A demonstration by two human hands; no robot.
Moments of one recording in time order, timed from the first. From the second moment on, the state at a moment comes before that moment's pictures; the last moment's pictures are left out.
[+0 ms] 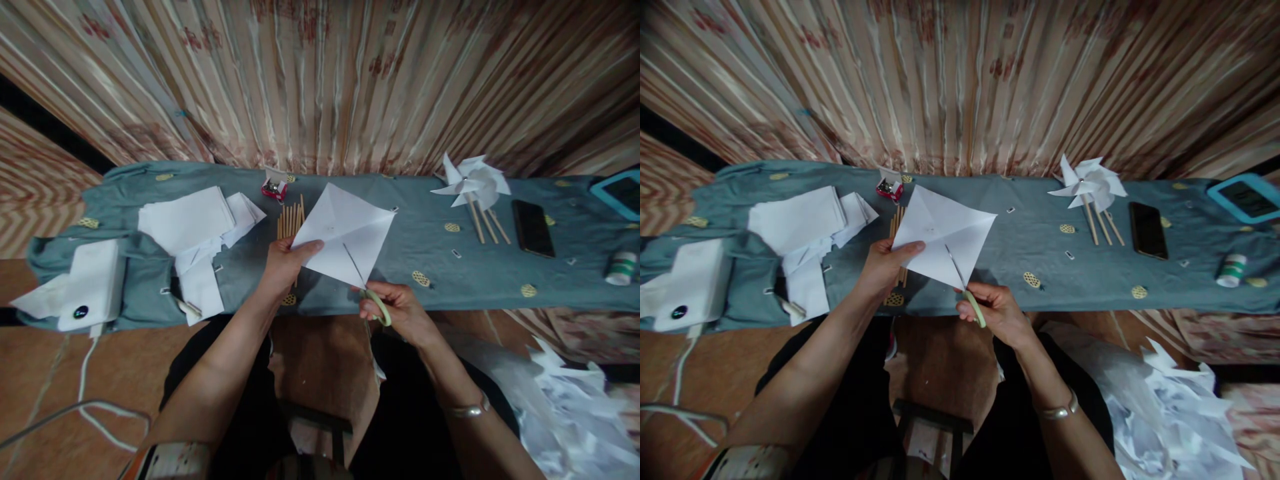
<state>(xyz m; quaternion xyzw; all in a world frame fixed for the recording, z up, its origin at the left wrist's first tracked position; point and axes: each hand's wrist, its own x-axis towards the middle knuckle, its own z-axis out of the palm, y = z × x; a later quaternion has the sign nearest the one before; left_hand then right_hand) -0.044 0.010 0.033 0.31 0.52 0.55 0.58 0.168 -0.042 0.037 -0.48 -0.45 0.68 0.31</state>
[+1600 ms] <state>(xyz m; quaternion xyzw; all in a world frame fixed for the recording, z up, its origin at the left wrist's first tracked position) 0.007 -0.002 0.027 0.21 0.39 0.51 0.74 0.209 -0.008 0.035 -0.58 -0.43 0.40 0.56</state>
